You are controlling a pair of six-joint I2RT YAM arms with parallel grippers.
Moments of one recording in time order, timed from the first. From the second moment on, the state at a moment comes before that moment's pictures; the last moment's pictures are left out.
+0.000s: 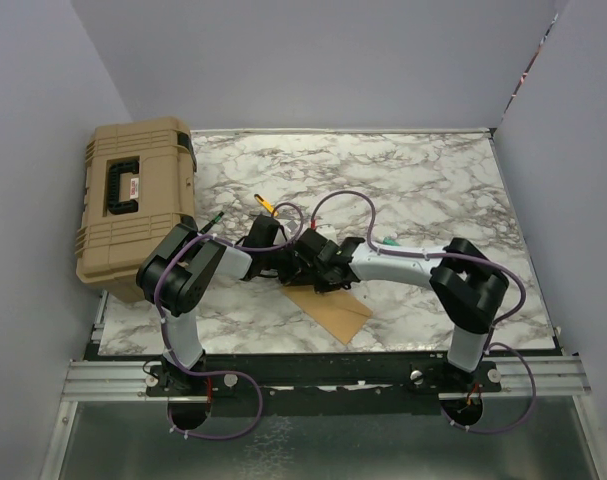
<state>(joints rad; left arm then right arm) -0.50 1.86 0.72 0.34 0.72 -0.92 0.97 1.84 1.18 -0.55 0.23 0.71</state>
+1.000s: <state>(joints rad) -0.50 1.83 0.74 0.28 0.71 -0.90 0.89 1.46 1.00 -0.75 0.30 0.74</state>
